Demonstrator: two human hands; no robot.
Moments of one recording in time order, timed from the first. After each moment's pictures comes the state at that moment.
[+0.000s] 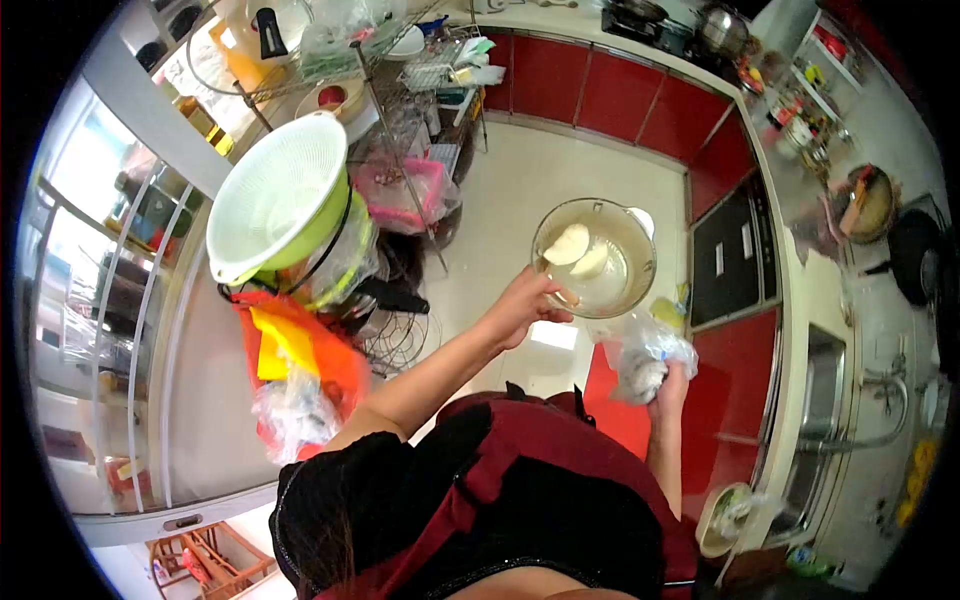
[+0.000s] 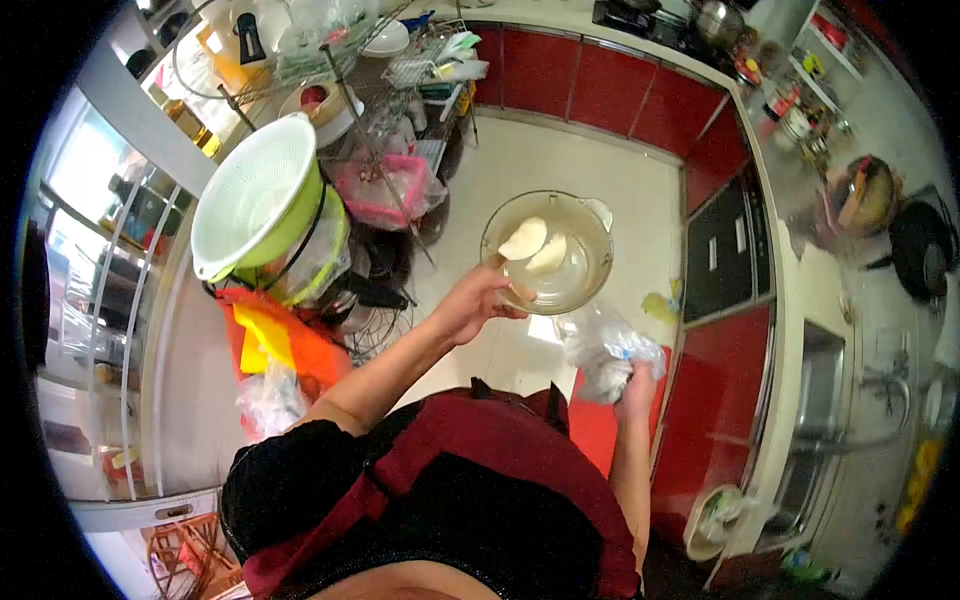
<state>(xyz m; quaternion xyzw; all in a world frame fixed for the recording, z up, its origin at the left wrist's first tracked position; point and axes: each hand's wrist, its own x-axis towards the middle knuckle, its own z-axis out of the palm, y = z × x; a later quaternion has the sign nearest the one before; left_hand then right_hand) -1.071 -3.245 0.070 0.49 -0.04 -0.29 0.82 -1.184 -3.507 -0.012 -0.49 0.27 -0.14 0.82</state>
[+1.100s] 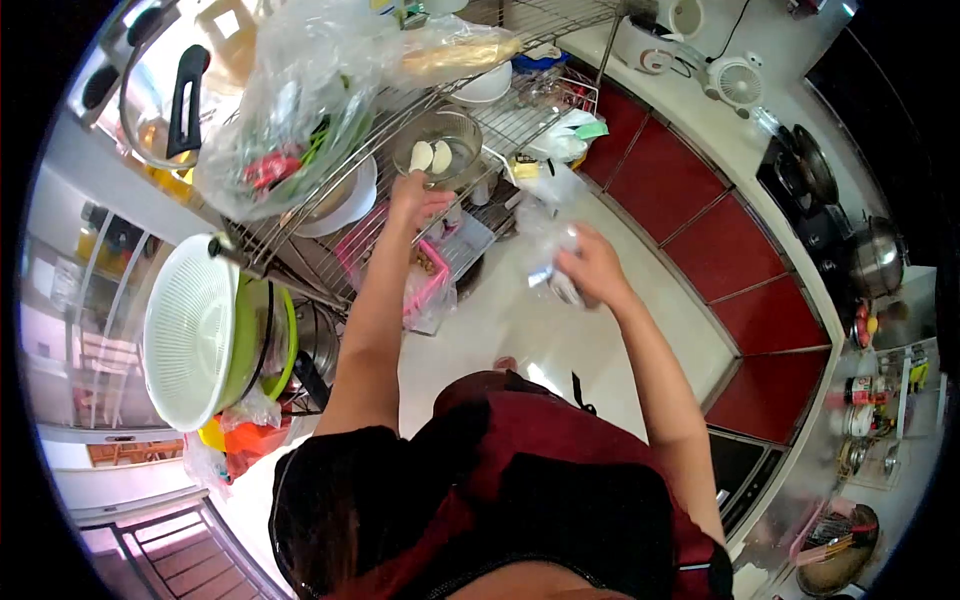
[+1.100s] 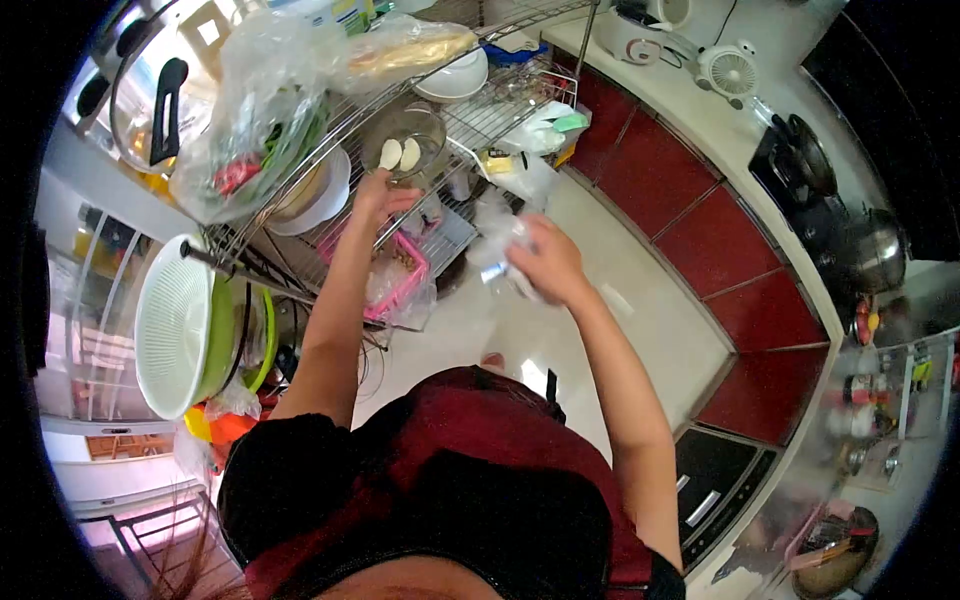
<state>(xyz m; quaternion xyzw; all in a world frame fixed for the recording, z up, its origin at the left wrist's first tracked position) -0.519 -3.058 0.020 0.52 0.33 0.17 0.77 -0.452 -3.371 0.035 -0.79 -0.43 0.01 0.44</state>
